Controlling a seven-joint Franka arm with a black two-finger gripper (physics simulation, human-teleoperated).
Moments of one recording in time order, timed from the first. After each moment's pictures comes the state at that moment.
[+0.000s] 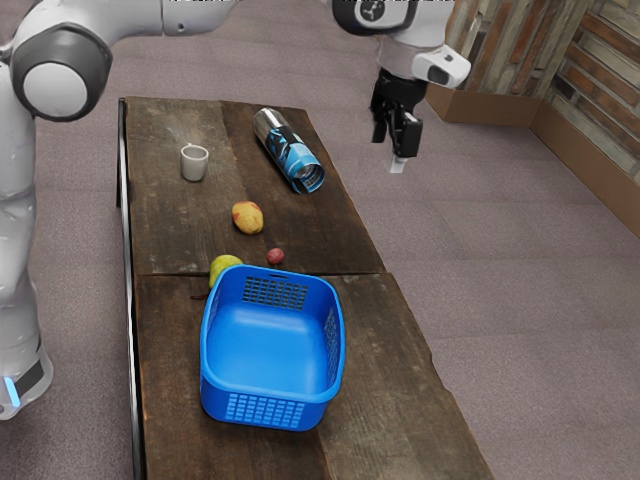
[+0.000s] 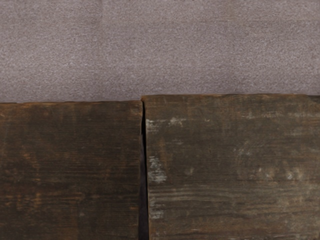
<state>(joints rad) -0.06 0.09 0.01 -1.35 0.00 1.53 -0.03</state>
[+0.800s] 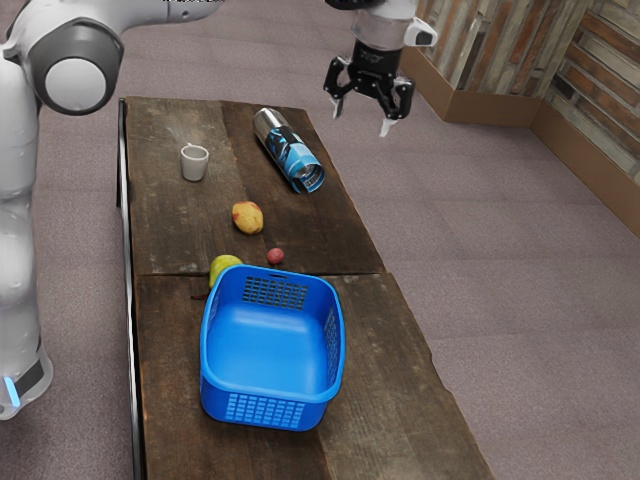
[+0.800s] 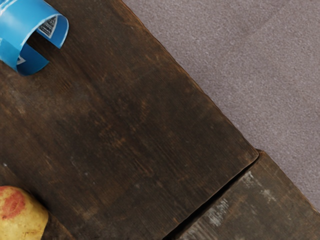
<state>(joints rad) 0.12 0.10 0.01 -1.34 -0.01 1.49 -0.72</state>
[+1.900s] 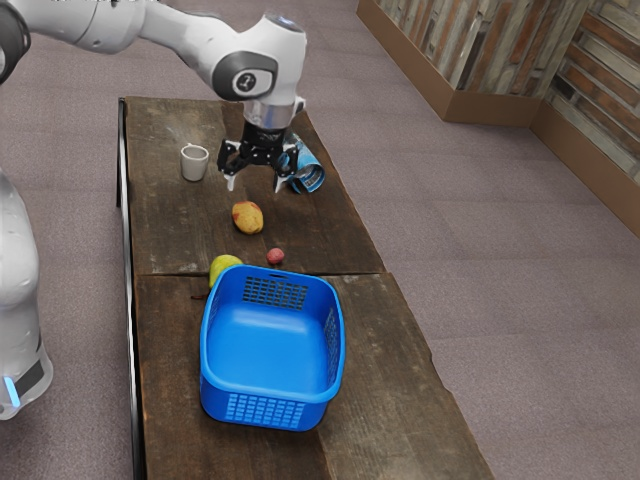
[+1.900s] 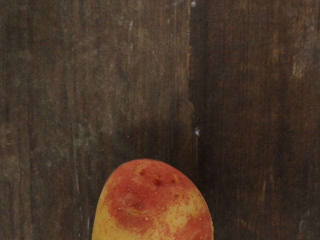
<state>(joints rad) 0.22 -0.29 0.11 -2.28 0.03 1.97 -1.27</state>
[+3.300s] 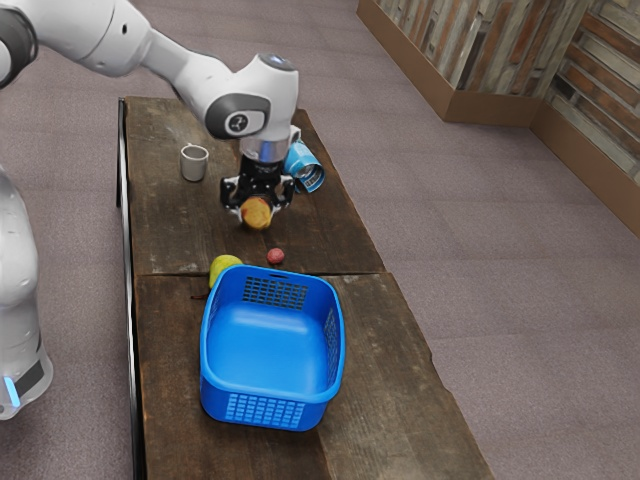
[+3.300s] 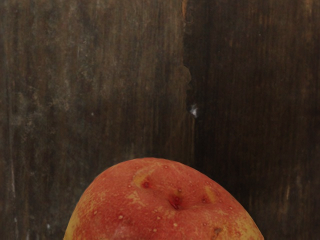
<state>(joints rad) 0.21 -0.30 0.07 -2.39 0.03 2.17 -1.33</state>
